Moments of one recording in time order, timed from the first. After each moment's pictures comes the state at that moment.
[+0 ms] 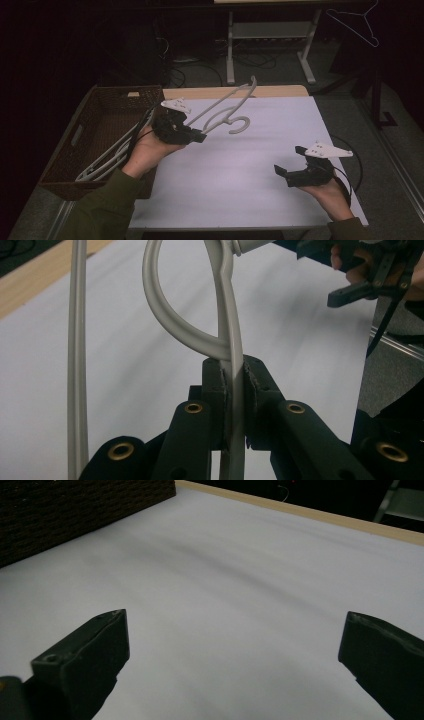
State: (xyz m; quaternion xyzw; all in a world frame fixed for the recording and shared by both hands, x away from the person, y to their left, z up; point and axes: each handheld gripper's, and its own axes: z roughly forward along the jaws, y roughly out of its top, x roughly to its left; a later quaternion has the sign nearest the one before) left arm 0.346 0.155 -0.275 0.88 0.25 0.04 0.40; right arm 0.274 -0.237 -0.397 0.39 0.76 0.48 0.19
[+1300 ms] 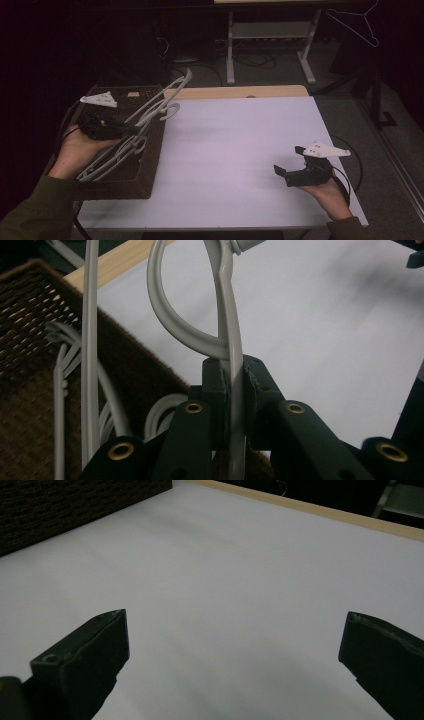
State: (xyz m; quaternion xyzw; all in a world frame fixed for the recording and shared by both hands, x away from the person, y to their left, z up) left arm 0.337 0.309 -0.260 0.86 0.33 0.11 0.37; right arm 0.278 -0.236 -0.400 0.39 0.77 0.47 0.19
